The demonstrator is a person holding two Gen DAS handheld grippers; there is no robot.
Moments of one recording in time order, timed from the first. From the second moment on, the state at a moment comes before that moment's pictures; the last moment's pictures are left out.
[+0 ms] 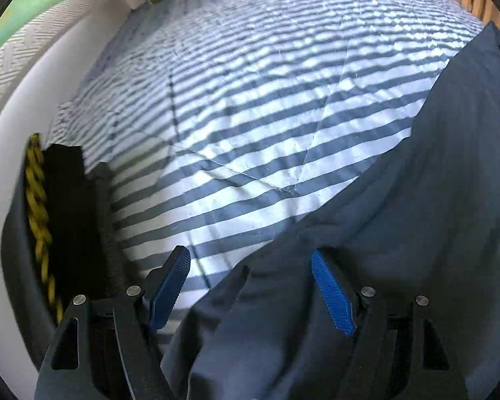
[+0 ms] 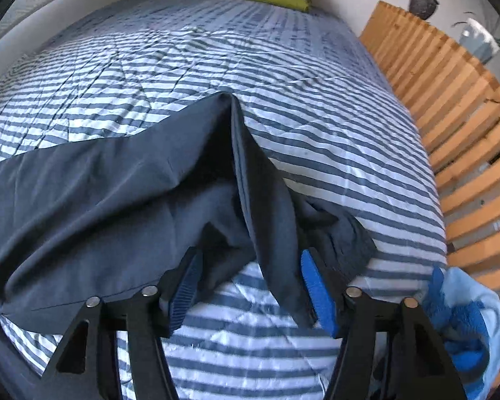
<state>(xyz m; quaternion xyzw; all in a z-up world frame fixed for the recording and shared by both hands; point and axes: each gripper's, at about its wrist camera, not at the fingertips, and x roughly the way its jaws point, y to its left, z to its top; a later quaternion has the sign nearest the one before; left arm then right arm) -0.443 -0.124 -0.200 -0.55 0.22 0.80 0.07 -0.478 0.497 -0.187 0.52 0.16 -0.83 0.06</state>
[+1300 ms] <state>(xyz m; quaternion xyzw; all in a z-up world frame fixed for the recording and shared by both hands) -0.351 -0.092 -0.091 -0.43 0.23 0.87 0.08 -0.453 0.561 -0.090 0.43 0.15 -0.89 -0.03</state>
